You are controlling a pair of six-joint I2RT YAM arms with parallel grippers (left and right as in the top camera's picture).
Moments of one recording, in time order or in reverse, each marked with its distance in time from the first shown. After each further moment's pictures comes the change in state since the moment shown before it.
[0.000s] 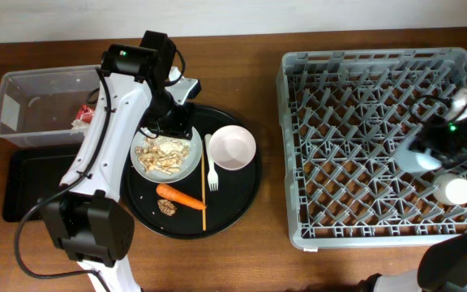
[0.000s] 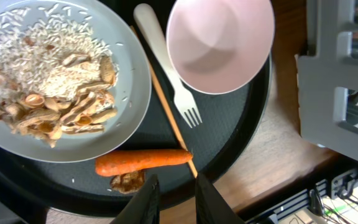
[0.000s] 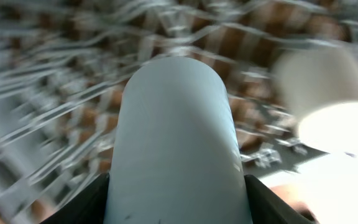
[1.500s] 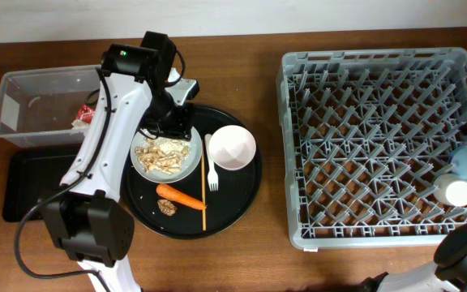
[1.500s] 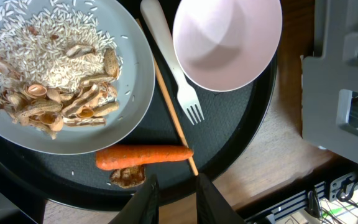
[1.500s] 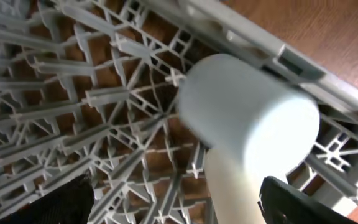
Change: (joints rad) left arm 0.000 0.000 0.000 -0.012 -0.013 -0.030; right arm -0.260 0.117 -0.029 0.373 0.014 0.267
